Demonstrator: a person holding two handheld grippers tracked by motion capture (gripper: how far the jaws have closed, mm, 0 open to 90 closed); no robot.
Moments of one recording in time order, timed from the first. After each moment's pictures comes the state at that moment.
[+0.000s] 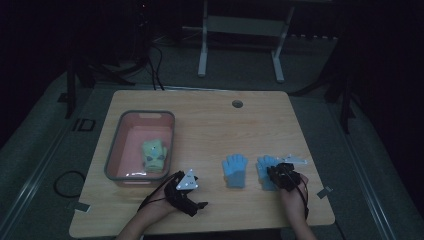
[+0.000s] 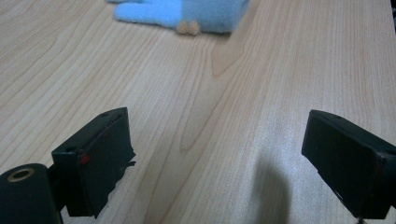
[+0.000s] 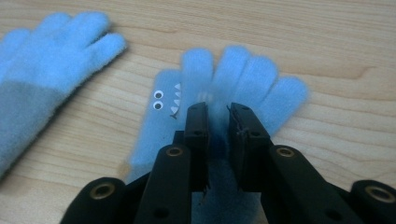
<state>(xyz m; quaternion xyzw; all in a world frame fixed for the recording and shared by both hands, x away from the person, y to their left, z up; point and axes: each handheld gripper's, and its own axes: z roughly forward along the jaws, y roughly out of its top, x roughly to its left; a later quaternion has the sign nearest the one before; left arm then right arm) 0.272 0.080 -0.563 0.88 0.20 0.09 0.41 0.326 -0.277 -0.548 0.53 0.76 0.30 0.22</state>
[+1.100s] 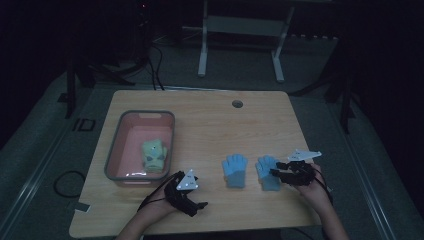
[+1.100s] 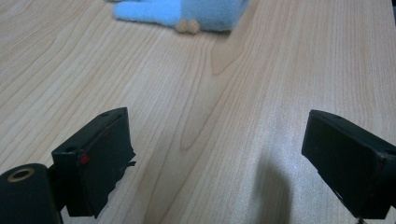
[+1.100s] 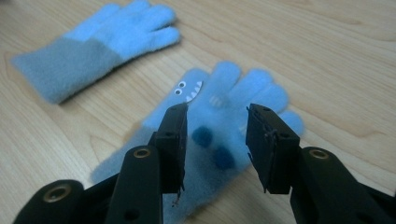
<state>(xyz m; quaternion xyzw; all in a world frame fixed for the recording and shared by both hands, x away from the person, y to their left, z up) 0.273 0.080 -0.563 0.89 0.20 0.09 0.41 0.340 -0.321 -0.524 0.36 0.86 0.35 0.14</state>
